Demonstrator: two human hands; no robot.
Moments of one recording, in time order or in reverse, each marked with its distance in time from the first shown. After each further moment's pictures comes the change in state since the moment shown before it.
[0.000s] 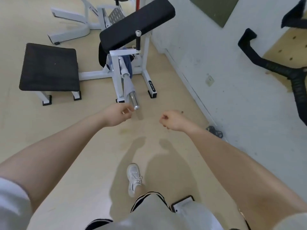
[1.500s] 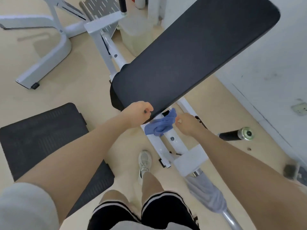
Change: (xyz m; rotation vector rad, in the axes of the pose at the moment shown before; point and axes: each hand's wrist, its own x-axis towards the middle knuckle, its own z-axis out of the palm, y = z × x) left_hand 0.788 -0.339 -0.478 0.193 -0.270 0.131; right_hand 0.902 -0.222 -0.154 0.070 -0.060 0.400
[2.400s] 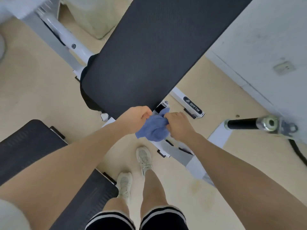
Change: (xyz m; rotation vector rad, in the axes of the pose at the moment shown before) left_hand 0.104 -0.065 0.036 -0.089 -0.276 0.123; right_hand 0.055 -0.018 0.054 -0.195 0.143 -0.022
